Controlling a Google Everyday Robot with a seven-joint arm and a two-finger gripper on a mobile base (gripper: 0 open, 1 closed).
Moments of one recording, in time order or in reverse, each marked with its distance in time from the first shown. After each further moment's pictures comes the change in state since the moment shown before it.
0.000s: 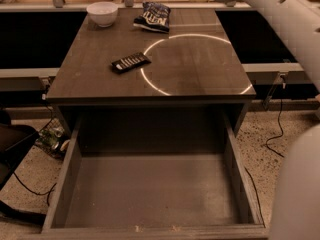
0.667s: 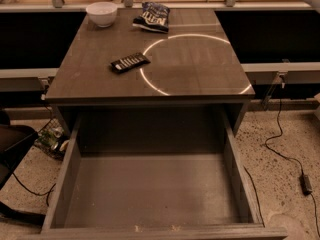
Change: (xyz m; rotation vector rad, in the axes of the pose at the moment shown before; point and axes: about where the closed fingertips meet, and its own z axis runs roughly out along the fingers) arm -0.046 0.020 -0.129 0.060 0.002 -0.098
